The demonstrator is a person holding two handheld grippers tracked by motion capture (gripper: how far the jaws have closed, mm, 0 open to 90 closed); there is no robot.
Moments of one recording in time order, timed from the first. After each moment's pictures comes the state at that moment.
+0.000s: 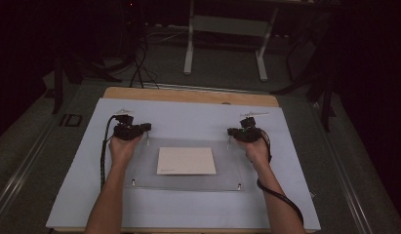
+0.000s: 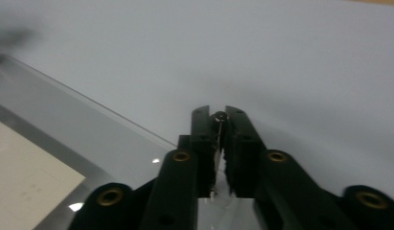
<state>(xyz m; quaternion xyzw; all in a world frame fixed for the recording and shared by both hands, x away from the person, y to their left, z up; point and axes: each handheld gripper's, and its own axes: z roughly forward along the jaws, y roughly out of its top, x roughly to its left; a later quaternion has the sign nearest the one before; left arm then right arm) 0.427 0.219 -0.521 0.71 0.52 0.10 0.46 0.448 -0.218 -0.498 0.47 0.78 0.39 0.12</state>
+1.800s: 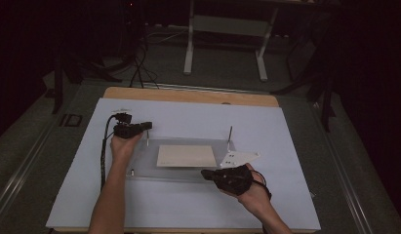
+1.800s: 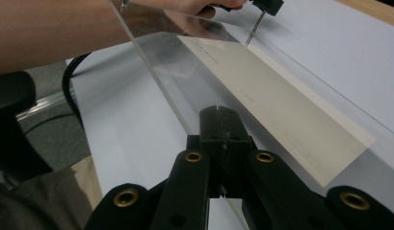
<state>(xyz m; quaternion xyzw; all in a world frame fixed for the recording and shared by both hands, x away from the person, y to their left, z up) 0.436 0.226 -0.531 0.69 0.52 0.07 0.50 0.262 -0.153 -0.431 0.23 0.86 0.45 0.07</state>
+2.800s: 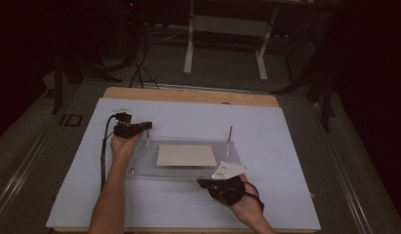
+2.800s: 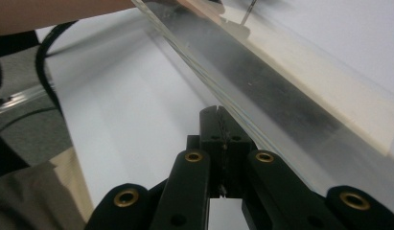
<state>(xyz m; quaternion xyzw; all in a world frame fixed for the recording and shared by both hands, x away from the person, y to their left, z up) 0.438 0.227 -0.533 0.68 0.53 0.06 0.51 0.247 -0.140 -0.462 0.25 0.86 0.43 0.10</state>
